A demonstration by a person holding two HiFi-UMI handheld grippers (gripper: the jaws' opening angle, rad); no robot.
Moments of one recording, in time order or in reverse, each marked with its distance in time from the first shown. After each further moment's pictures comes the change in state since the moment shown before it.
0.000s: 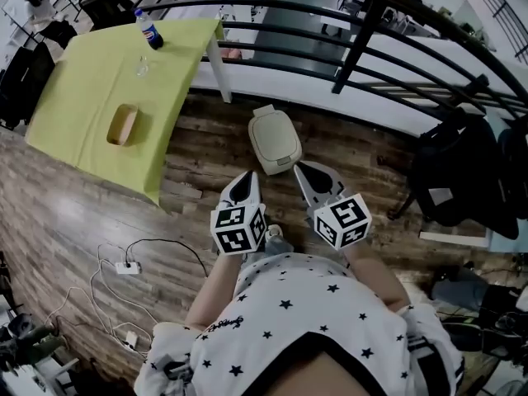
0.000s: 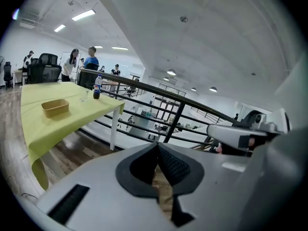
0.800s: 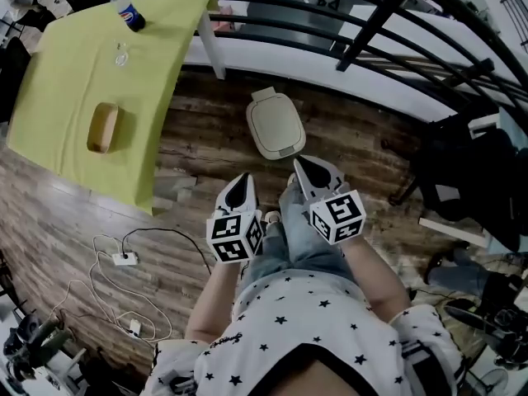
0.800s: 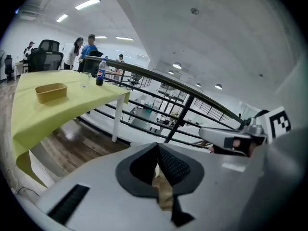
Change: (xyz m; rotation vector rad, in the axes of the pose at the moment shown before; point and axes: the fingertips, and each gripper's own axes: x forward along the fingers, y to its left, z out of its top) left arm 0.067 0.060 -0.027 -0.057 0.084 0.015; right arm 0.092 -0.051 -0.062 0.043 0.126 -0.062
